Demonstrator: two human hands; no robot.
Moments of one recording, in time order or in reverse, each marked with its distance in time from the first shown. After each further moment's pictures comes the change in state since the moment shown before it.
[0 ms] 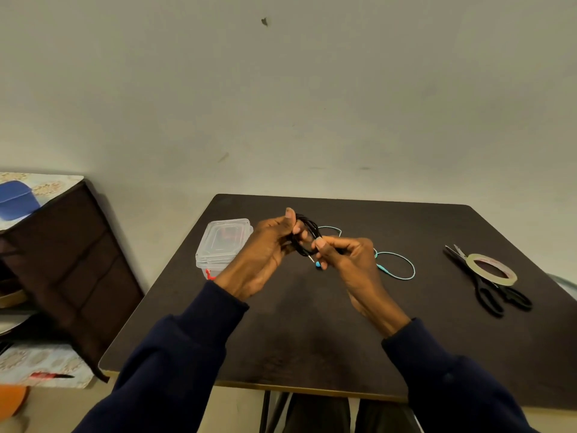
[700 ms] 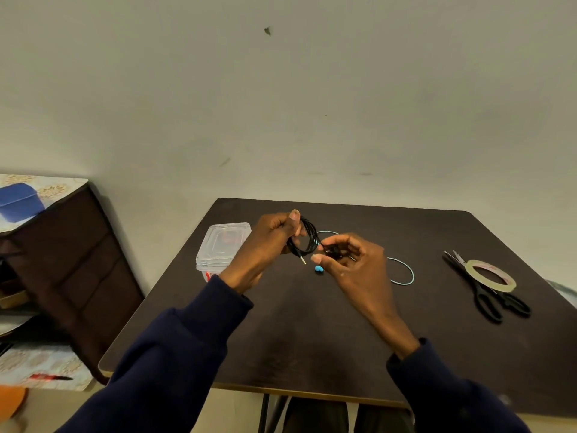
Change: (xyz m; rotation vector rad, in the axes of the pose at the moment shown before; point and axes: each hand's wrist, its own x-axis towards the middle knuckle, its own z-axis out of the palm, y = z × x) left_hand 0.005 0.010 0.005 0.469 0.161 0.068; right_hand -0.015 -0.017 -0.012 -0.264 0.054 -0.120
